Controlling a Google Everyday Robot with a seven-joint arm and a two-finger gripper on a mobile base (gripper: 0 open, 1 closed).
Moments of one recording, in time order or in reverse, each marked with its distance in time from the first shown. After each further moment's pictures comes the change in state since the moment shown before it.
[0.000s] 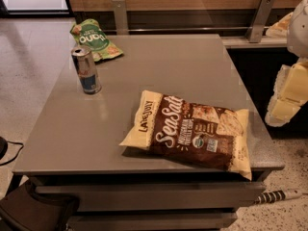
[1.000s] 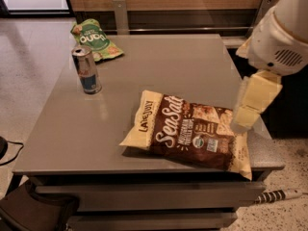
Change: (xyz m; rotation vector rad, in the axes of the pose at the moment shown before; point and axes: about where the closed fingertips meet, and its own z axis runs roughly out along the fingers) arm -0.034 0.015 0.043 -0.128 -0.034 0.049
